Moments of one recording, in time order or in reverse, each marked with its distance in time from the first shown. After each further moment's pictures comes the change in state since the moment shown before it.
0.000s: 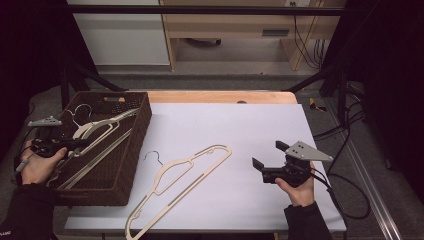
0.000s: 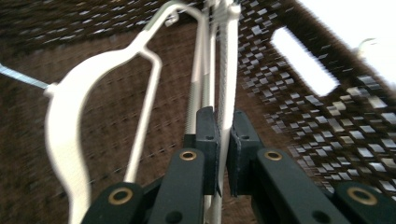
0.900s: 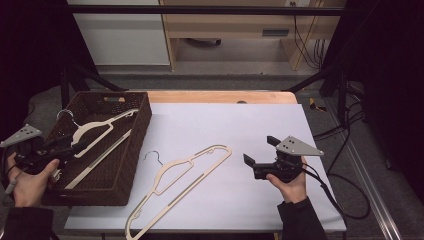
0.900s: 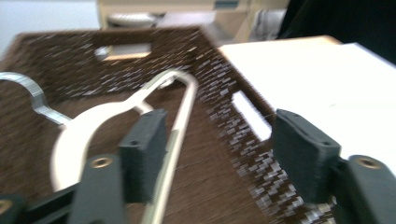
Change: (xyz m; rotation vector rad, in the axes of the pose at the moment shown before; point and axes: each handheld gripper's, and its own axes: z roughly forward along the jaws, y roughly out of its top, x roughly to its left) left arm -0.063 -0.014 -0.050 -0.316 0.047 -0.012; right arm 0.015 0.017 0.013 -0.012 0.029 -0.024
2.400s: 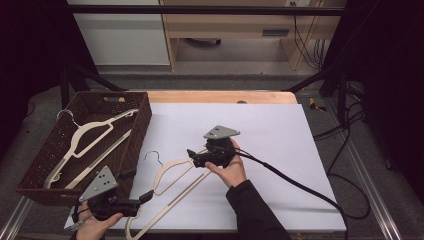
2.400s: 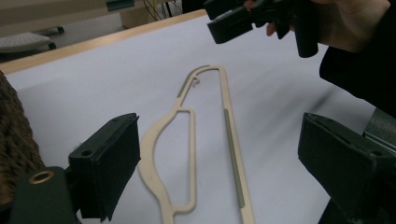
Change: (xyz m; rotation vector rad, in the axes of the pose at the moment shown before) left arm -0.158 -0.065 0.035 0.019 -0.290 0.234; right arm 0.078 0.011 0.144 0.188 0.105 -0.039
